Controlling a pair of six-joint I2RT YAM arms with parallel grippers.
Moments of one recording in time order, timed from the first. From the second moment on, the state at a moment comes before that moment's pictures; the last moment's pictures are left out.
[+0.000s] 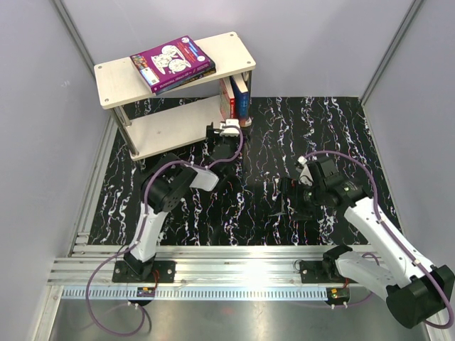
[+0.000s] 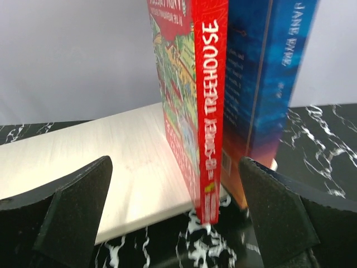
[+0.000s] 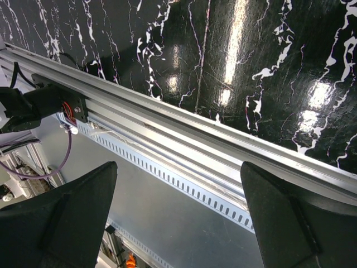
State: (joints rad) left arm -0.70 2.21 1.20 1.26 -0.69 0.23; right arm 0.43 0.97 0.86 -0.93 -0.44 0.55
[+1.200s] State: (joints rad) left arm -1.21 0.99 1.26 -1.02 -0.93 -0.96; right arm 0.42 0.63 1.21 -0.94 -0.18 0.65
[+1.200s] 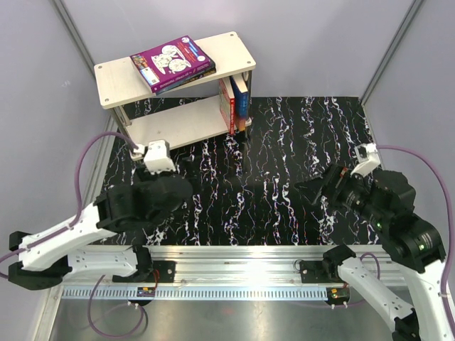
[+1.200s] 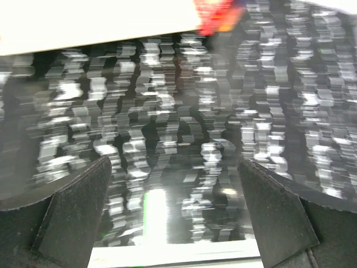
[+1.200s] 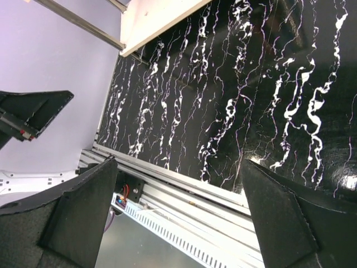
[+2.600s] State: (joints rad) left arm -0.09 1.14 0.27 0.46 -0.48 -0.19; right arm 0.42 0.70 1.38 -1.10 -0.28 0.72
